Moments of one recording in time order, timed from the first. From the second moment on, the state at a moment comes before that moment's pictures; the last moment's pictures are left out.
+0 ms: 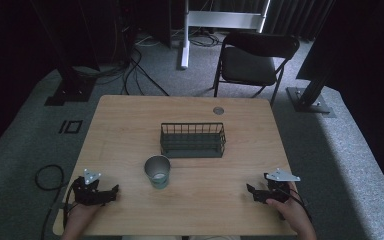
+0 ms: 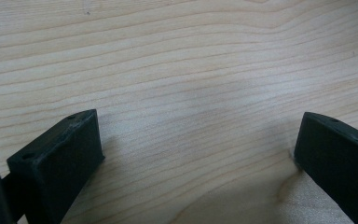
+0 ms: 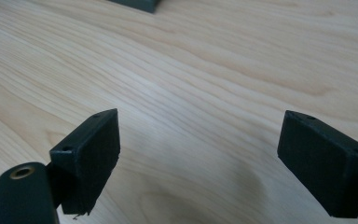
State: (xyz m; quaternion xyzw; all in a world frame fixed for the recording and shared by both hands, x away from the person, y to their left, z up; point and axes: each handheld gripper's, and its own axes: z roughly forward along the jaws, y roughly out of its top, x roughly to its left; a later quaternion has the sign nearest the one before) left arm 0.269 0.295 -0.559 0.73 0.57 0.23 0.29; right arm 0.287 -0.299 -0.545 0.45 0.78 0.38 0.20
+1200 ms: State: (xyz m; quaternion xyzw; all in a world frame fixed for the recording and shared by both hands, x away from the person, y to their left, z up) left arm 0.269 0.295 -0.559 0.73 0.57 0.23 0.29; right arm 0.312 -0.206 -0.530 0.34 0.83 0.43 0.14
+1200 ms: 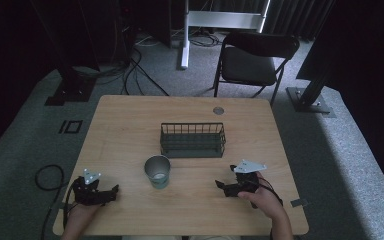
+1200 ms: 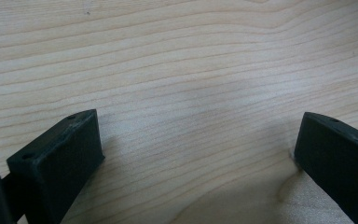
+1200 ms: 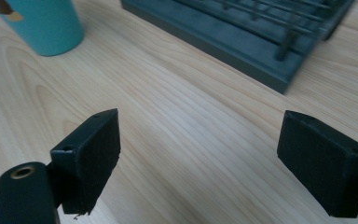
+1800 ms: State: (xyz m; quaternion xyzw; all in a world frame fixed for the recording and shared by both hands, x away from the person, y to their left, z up) left arm 0.269 0.295 -0.559 0.73 0.57 0.23 0.29; right arm 0.319 -0.159 -0.521 0.29 0.83 0.45 0.12
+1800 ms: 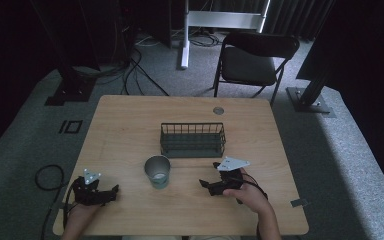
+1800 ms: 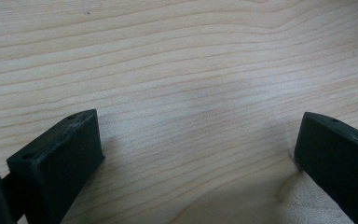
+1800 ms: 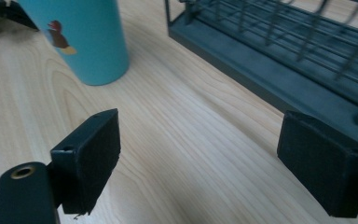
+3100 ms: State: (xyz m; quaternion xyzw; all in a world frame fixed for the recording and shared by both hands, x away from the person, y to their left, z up) left arm 0.269 0.295 -0.559 0.73 0.57 0.23 0.29; right arm 0.315 -0.058 -0.519 0.21 0.84 0.49 0.08
